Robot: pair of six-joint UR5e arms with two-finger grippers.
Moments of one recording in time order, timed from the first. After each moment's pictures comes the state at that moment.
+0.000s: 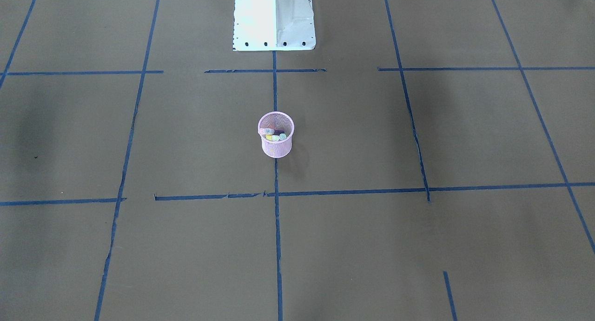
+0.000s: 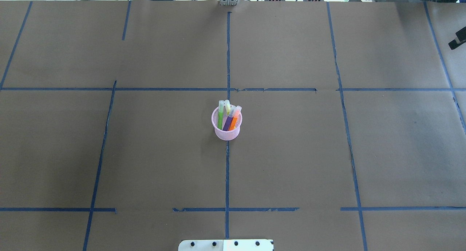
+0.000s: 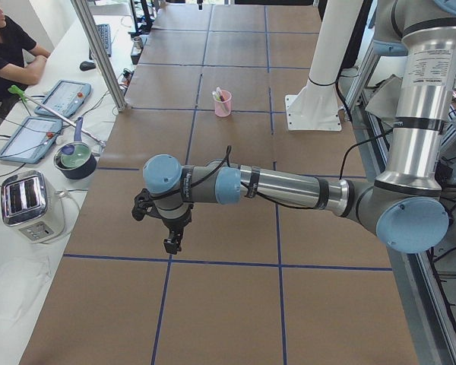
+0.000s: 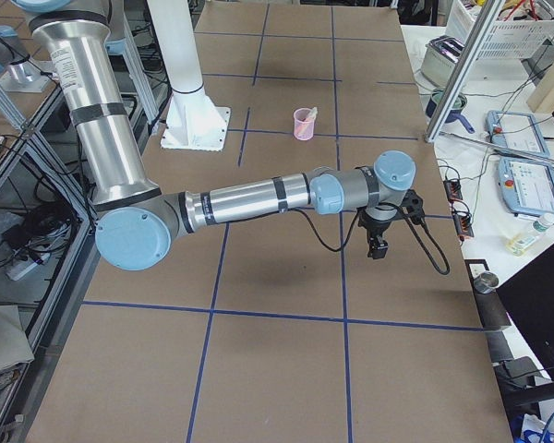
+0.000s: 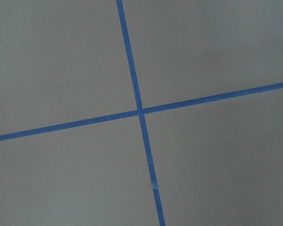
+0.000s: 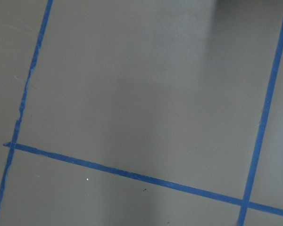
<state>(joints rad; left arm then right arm) -1.59 -1.63 -1.66 -1.43 -2.37 0.19 1.44 -1.30 1.52 -1.57 2.40 0.03</state>
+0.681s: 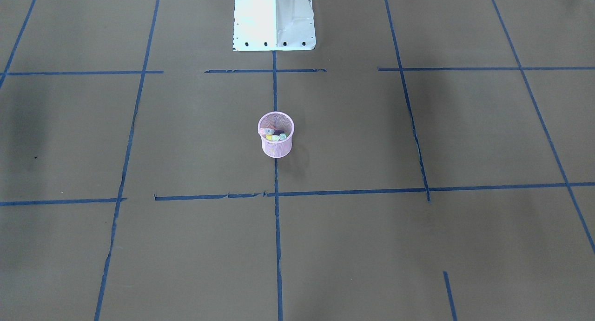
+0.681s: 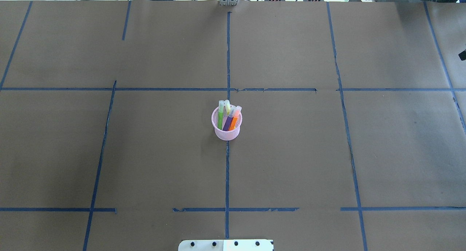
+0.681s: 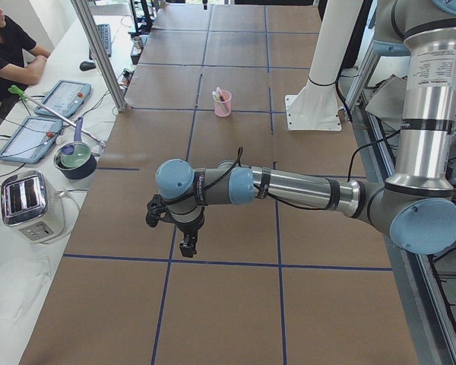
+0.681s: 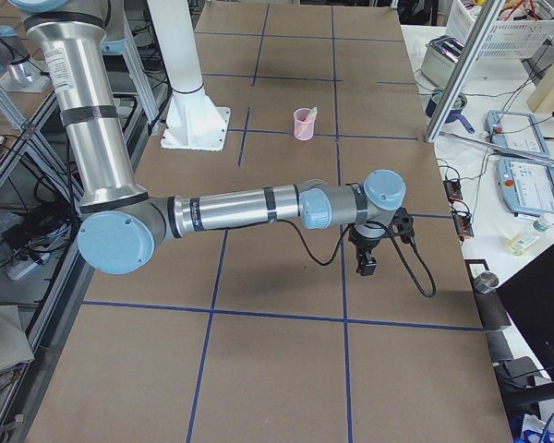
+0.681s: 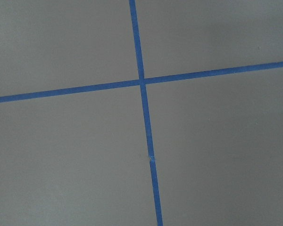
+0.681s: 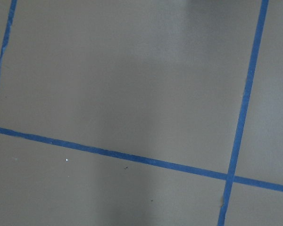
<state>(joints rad) -1.58 -1.58 -1.70 -1.35 -2.38 0.17 1.45 -1.36 1.52 -1.57 2.40 0.02</state>
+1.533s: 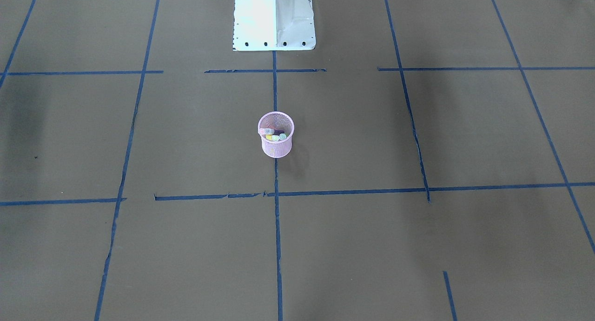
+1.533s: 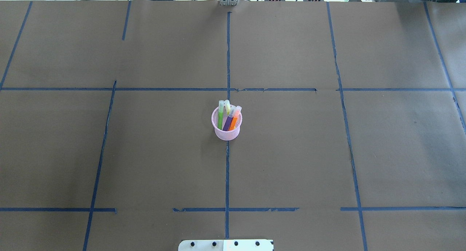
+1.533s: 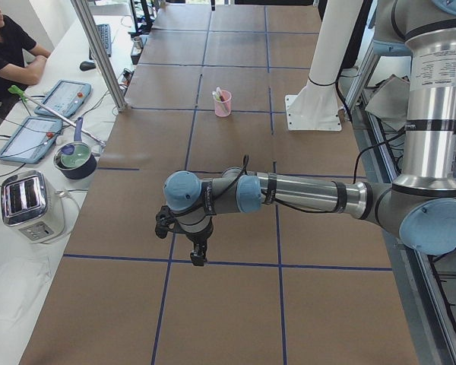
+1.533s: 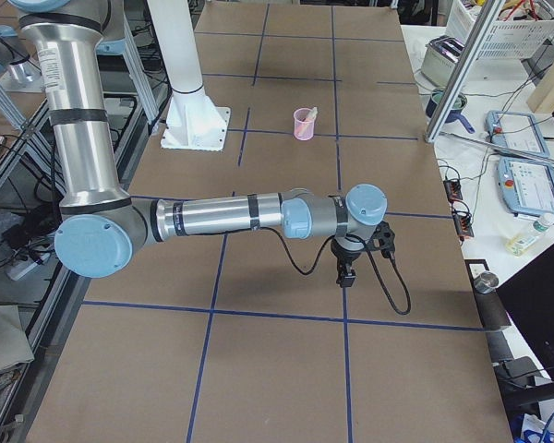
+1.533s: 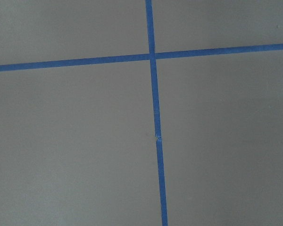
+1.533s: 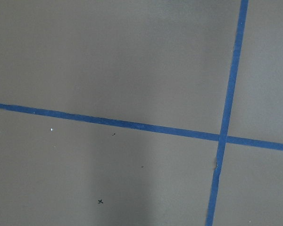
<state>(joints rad) -1.58 -1.55 -1.69 -1.36 -2.38 0.17 1.45 -1.44 1.57 -1.60 2.41 0.02</state>
